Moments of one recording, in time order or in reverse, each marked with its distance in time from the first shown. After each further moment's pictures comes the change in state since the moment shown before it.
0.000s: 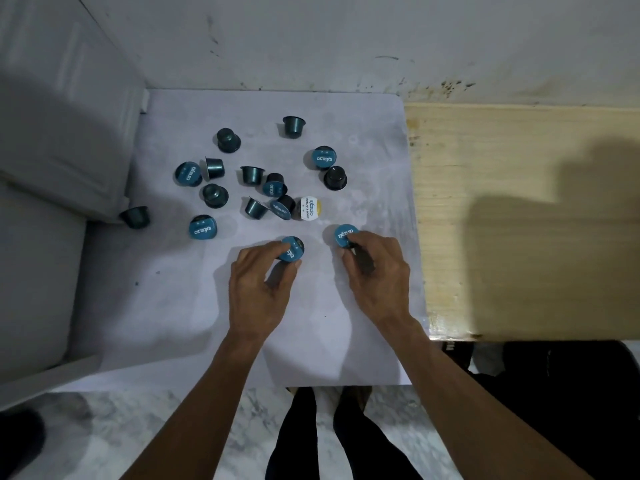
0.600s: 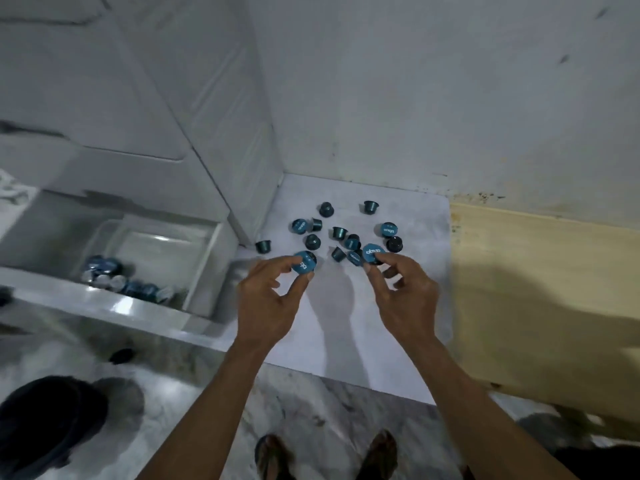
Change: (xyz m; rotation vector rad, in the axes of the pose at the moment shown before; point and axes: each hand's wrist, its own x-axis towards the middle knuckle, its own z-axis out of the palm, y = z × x) left_hand -0.002 0.099 -0.177 -0.080 0.244 -0.124; right_hand 0.027 -0.153 -0.060 0.286 0.011 -0.042
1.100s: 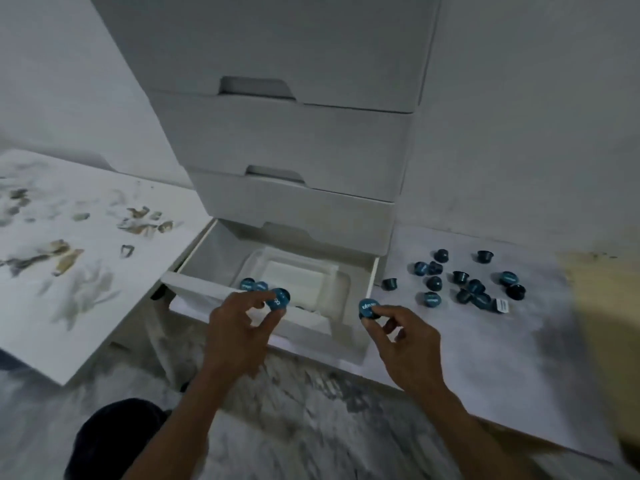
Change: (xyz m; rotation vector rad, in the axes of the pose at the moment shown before) left_hand 0.017 -0.127 -0.319 0.194 0.032 -0.071; right_hand -0.116 -0.185 0.183 0.066 -0.201 -0.089
